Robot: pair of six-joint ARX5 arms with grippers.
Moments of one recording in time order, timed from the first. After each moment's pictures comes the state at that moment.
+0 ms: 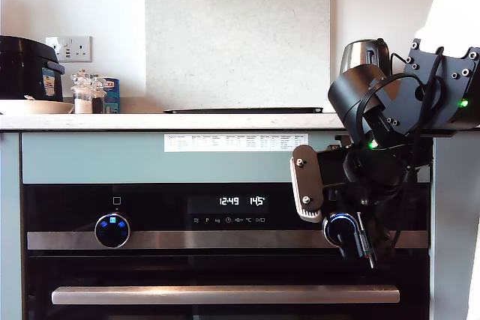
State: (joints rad) left arm -0.09 0.07 0.09 0.01 -0.08 -0.17; right arm 0.45 1.98 0.82 0.52 0.28 -1.36
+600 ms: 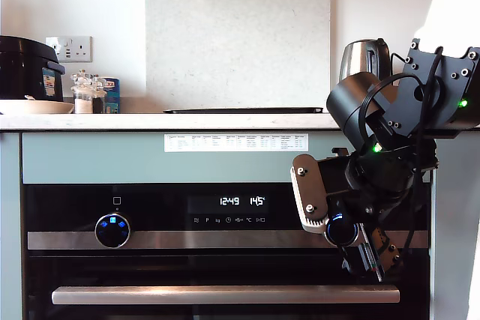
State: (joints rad) left arm -0.09 0.07 0.09 0.01 -0.08 -0.17; right arm 0.45 1.98 0.82 0.42 0.23 -1.36
